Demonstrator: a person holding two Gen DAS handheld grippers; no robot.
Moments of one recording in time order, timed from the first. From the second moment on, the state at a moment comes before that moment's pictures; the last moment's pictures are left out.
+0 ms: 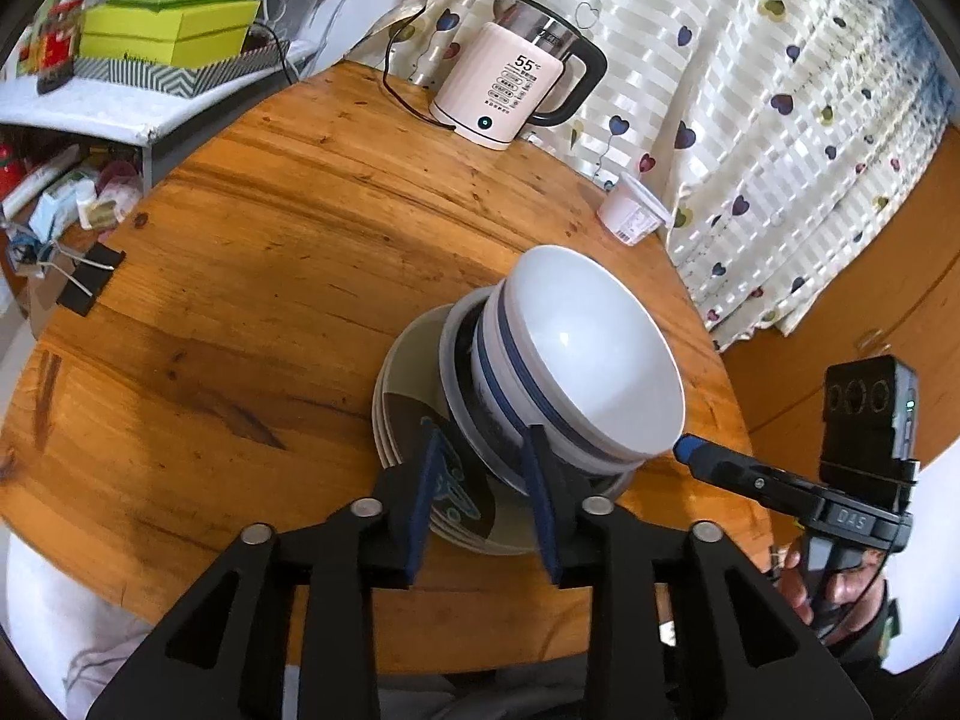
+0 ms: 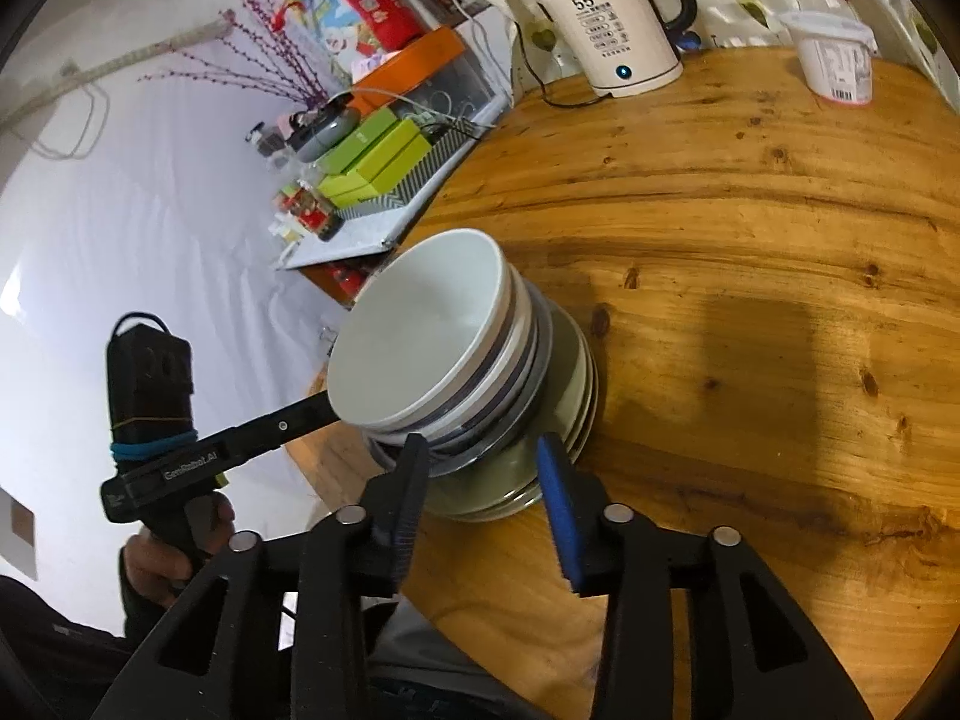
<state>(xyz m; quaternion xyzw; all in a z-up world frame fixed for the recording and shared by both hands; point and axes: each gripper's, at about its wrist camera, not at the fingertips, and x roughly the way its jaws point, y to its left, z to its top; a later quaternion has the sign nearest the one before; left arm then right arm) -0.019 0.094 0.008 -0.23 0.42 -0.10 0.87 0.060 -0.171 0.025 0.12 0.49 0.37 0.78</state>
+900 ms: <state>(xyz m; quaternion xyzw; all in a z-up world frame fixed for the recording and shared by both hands) -0.029 0.057 0.014 -0.11 0.43 -0.02 0.90 0.022 -0.137 0.036 -0.01 0.45 0.33 0.83</state>
